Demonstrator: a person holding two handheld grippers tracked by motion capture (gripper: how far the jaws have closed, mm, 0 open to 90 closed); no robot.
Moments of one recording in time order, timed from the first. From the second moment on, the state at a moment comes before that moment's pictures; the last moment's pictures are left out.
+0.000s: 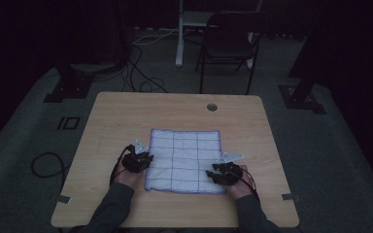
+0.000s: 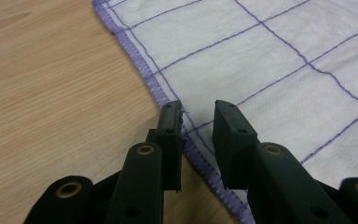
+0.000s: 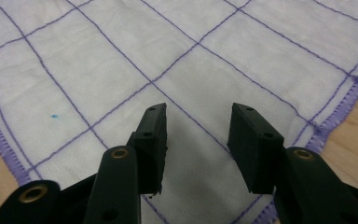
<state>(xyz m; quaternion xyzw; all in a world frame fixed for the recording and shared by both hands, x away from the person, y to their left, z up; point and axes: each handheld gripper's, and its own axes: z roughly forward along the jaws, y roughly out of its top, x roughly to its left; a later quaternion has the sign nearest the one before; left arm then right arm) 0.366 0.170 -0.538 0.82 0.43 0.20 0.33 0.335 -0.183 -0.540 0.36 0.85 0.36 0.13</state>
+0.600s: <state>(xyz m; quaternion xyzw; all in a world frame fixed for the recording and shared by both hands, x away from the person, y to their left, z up) 0.363 0.182 -0.537 0.80 0.47 0.18 0.34 0.334 -0.180 -0.540 0.36 0.85 0.37 0.12</state>
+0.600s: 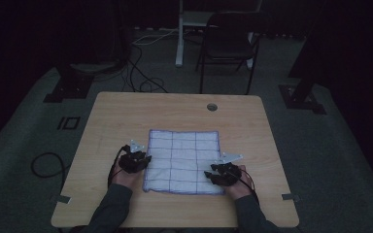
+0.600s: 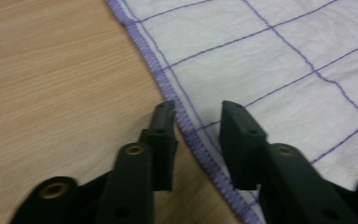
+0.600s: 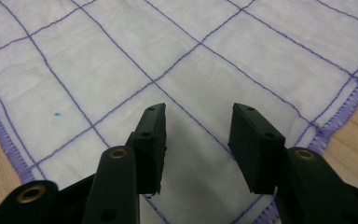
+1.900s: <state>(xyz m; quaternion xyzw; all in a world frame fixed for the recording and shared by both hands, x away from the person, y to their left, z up) 0.357 0.161 -0.541 0.79 0.47 0.18 0.35 0.338 -0.192 -0.533 0.38 0.82 0.40 0.16</state>
